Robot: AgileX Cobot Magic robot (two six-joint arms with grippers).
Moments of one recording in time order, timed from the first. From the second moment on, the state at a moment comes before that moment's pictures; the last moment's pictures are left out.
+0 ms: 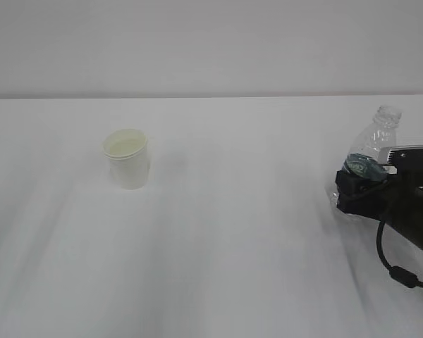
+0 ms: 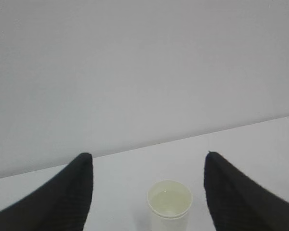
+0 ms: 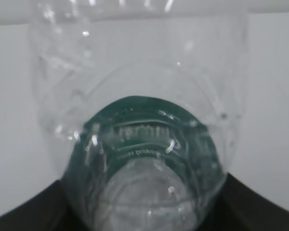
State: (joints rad) left arm -0.22 0.91 -0.30 0.24 -0.56 -0.21; right arm 0.03 2.09 -0.54 -0.20 -1.13 0.08
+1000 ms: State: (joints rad) left arm -0.22 0.91 -0.29 0.24 -0.56 -0.21; right arm 0.03 2.09 -0.57 -0.20 -1.13 -0.04
